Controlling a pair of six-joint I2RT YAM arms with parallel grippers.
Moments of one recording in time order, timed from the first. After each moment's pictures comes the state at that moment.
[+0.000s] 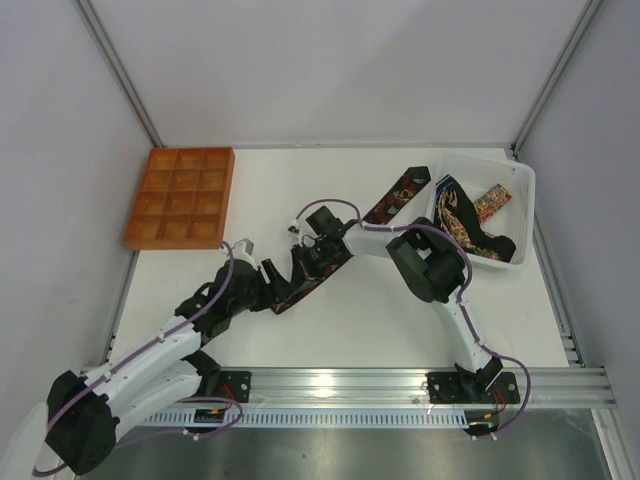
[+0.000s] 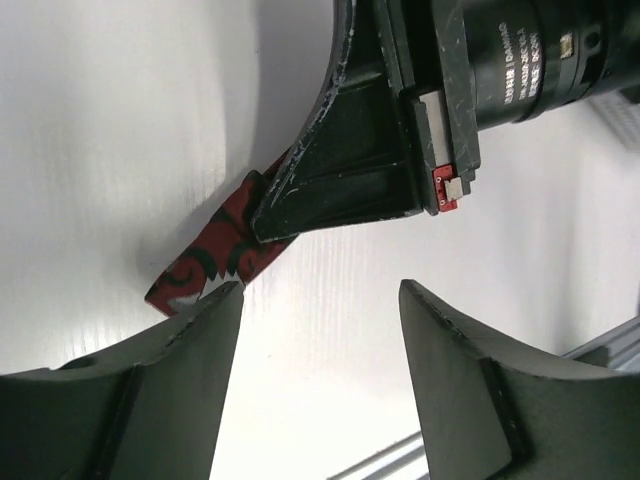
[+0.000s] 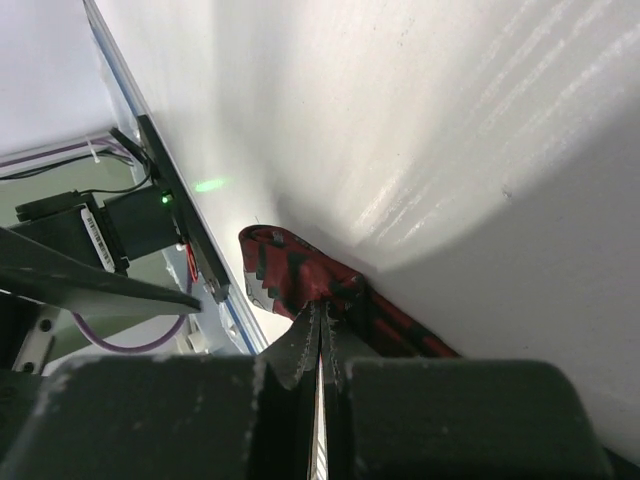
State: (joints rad) left arm -0.60 0.86 0.38 -0.19 -0.02 -0.84; right arm 0.77 2.29 1.54 -0.30 -0.86 0.53
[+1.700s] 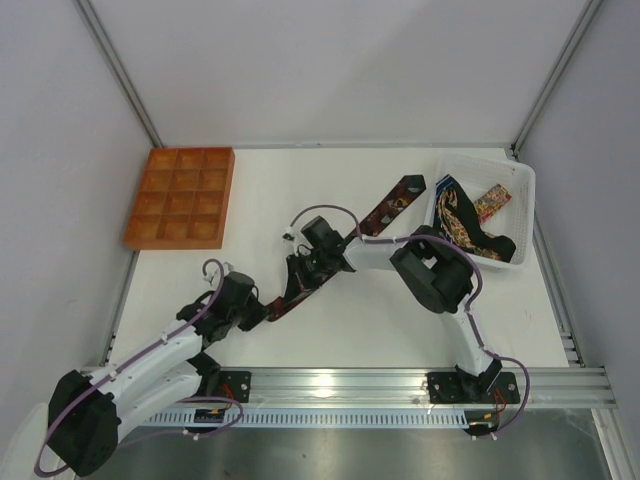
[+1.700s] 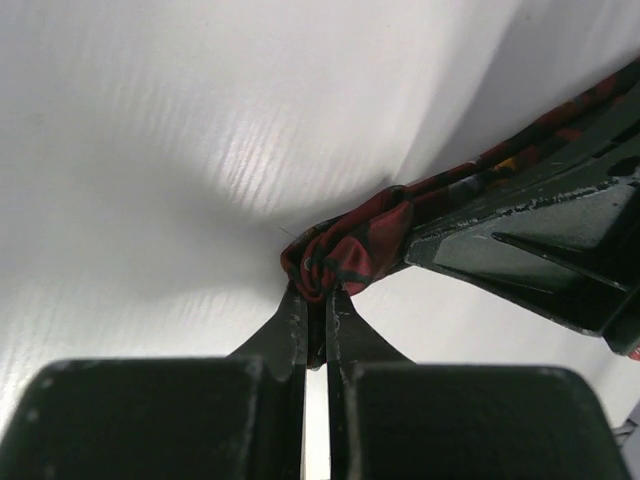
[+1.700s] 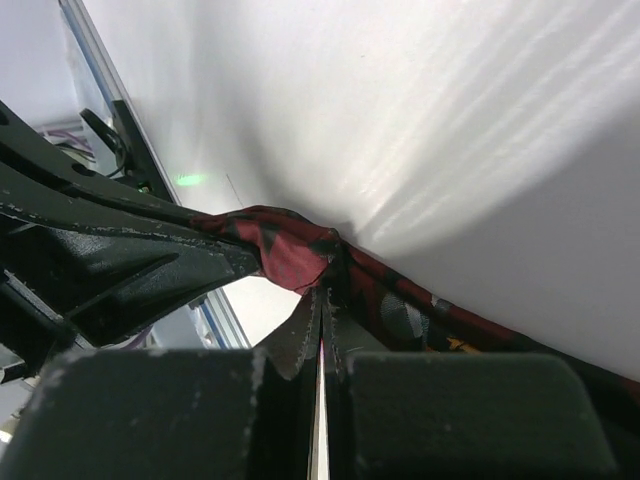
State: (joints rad) left arm -0.57 0.84 0.31 -0.39 -0.13 -1.16; right arm 0.83 2.17 1.37 -0.09 -0.75 0.57
